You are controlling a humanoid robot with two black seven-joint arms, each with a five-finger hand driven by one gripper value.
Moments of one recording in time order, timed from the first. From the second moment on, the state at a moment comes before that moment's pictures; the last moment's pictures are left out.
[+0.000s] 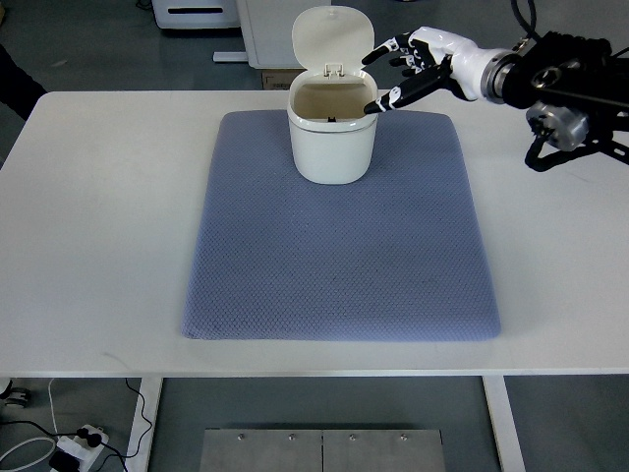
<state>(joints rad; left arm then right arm) -0.04 0.00 -0.10 -0.24 -0.01 0.19 -0.14 1.60 -0.47 -0.29 1.14 -0.07 -0.10 0.01</state>
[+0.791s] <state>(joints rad) -0.04 0.00 -0.10 -0.24 -0.01 0.19 -0.14 1.10 -0.81 0.23 1.29 -0.02 -0.09 0.30</state>
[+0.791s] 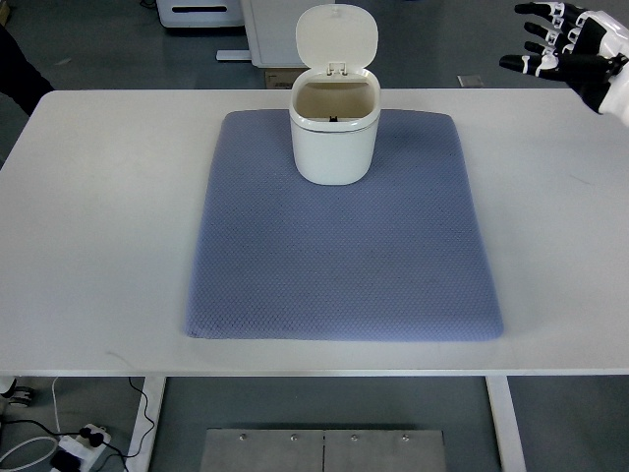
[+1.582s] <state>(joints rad) -0.04 0.00 -0.10 -0.24 -0.01 0.19 -0.14 0.91 -0.45 0.65 0.71 0.27 0.08 0.14</state>
